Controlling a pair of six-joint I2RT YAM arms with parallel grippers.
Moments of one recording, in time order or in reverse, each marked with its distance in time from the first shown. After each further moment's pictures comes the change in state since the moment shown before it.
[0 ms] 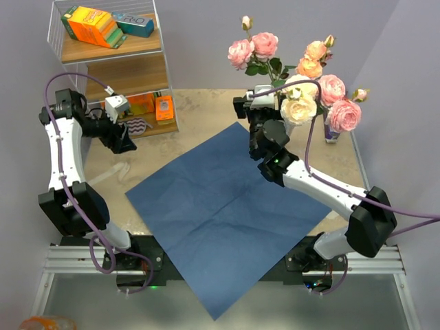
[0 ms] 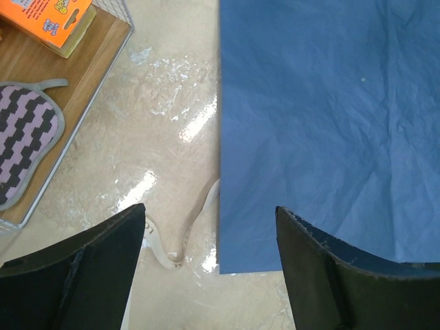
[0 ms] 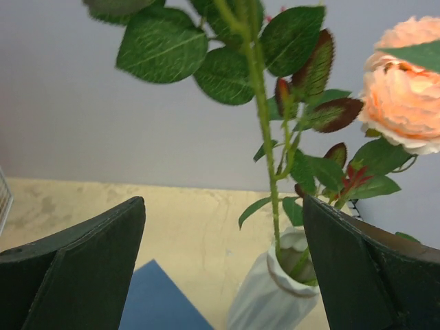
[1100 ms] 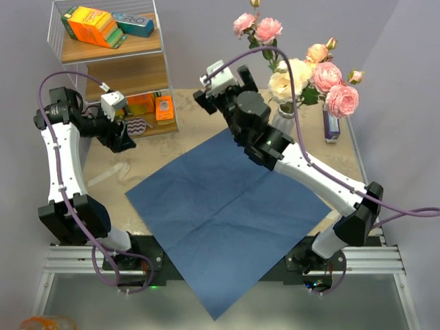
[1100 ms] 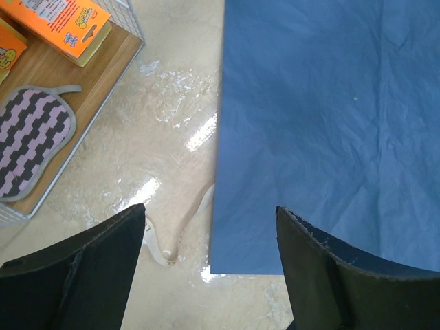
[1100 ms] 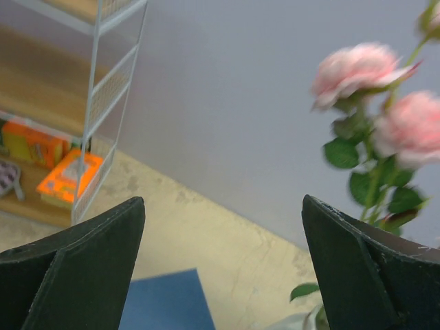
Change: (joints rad) left arm 0.000 -0.072 0.016 0.011 0.002 -0.097; right arm 0.128 0.131 0.487 -0.631 -0.270 -0.051
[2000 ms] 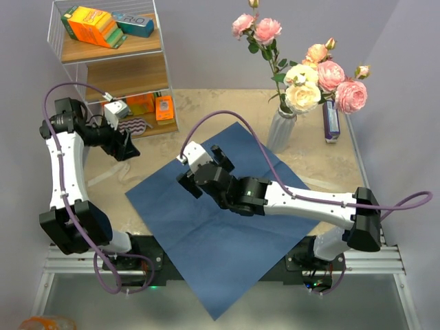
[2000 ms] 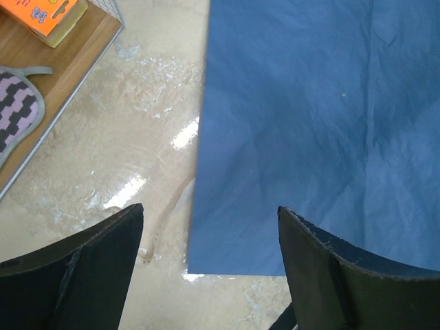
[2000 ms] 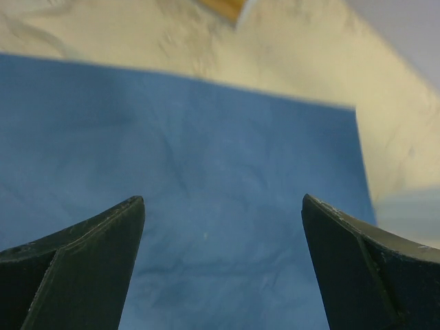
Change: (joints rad) left arm 0.000 -0.077 -0.150 0.057 0.004 -0.042; right arm 0.367 -0.062 -0.249 -0.385 0.085 0.450
